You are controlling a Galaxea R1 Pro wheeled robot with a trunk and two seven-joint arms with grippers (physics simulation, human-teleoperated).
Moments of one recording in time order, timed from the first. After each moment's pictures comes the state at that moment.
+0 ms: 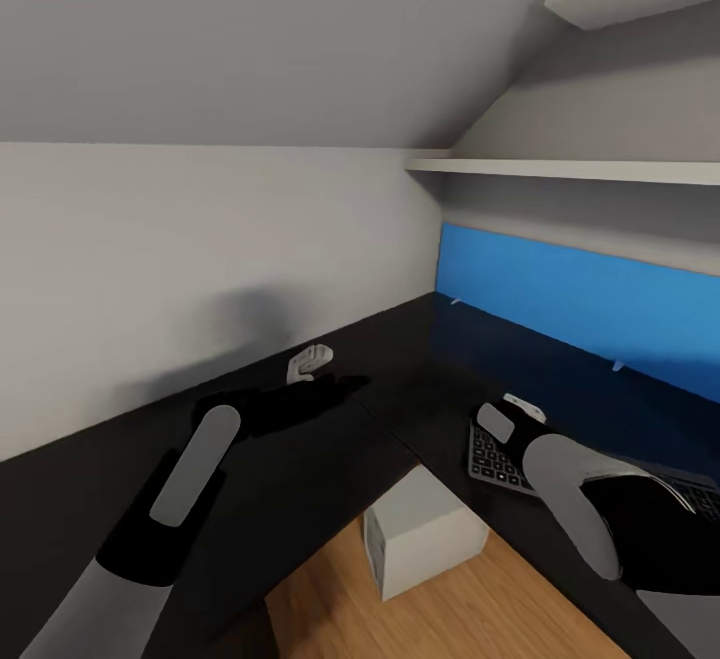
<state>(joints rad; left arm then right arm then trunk) -0.63 0.03 -0.34 -1.53 1.18 0.83 0.31 -1.12 -0.02 0.15 -0.07 -0.67 0.15 -0.47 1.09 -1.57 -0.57</state>
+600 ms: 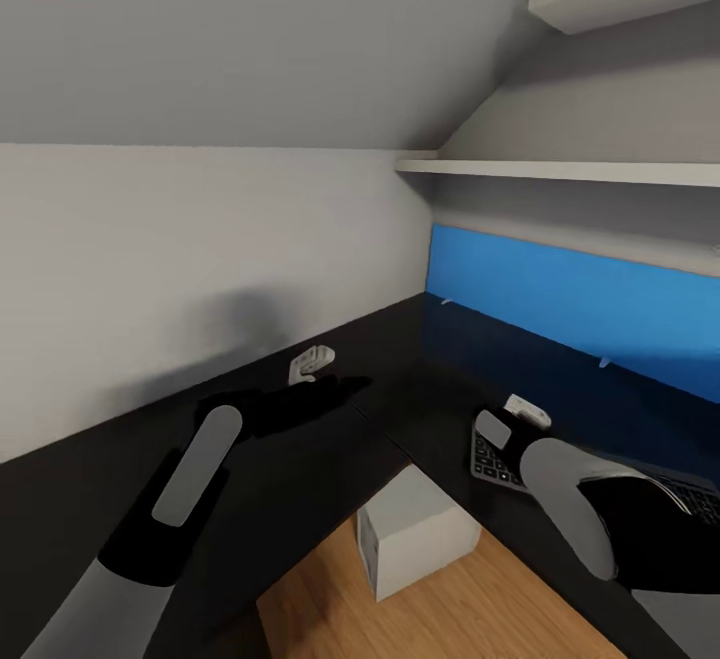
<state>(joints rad) -0.63 0.03 -0.34 -1.53 1.18 0.83 0.31 -1.11 -0.01 0.11 -0.02 -0.63 -0.04 -0.48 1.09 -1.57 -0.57</state>
